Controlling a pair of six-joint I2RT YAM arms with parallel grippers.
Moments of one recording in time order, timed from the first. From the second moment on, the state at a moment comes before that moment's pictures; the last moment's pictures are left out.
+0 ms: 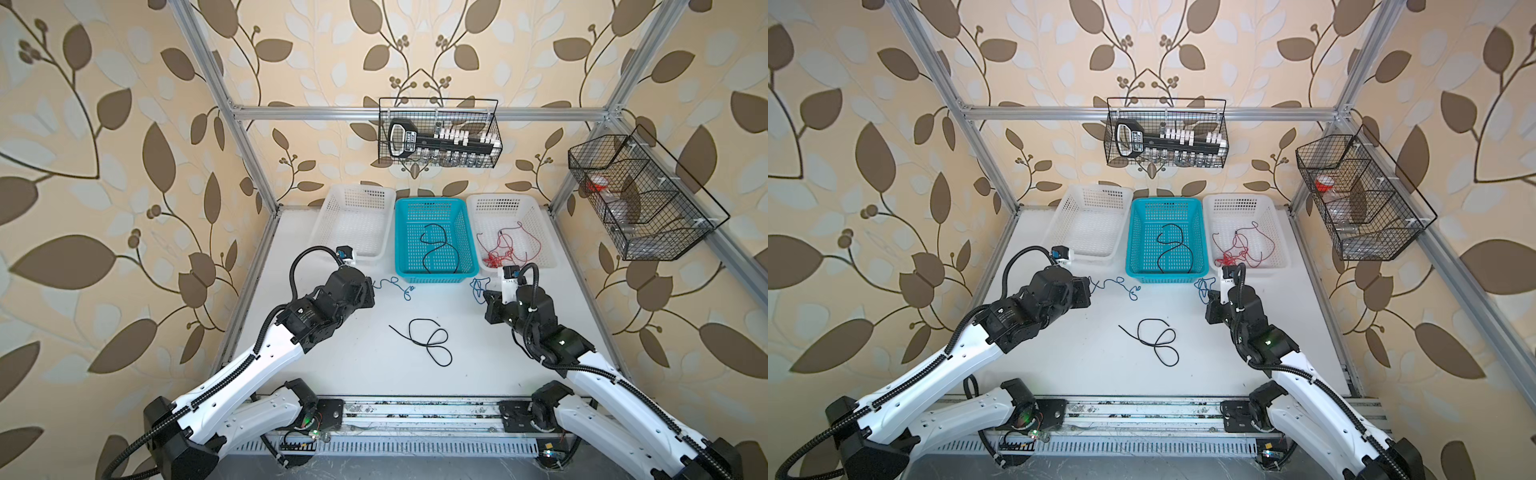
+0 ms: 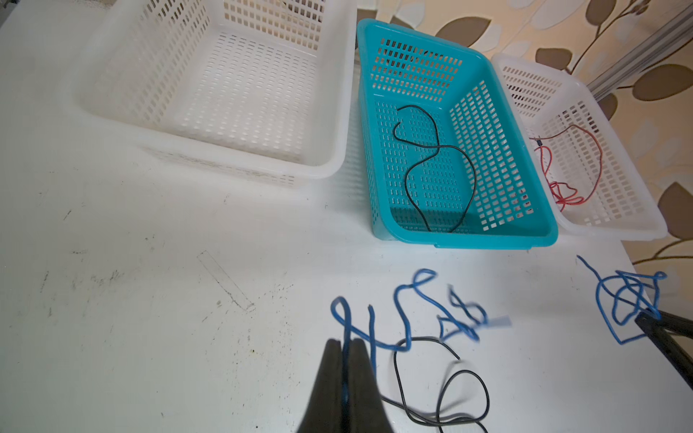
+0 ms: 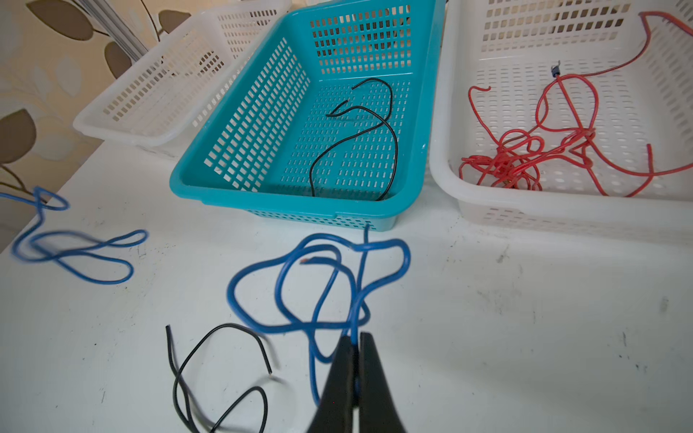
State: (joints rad) left arm -0.68 0.95 0.89 -0.59 -0.32 -0.63; right arm 0.44 0.78 0.50 -0.24 0.10 0.33
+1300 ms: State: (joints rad) left arm -0.08 1.68 1.33 -0.42 -0.09 -0.53; right arm 0.47 0.88 0.46 -0.17 0.01 0.33
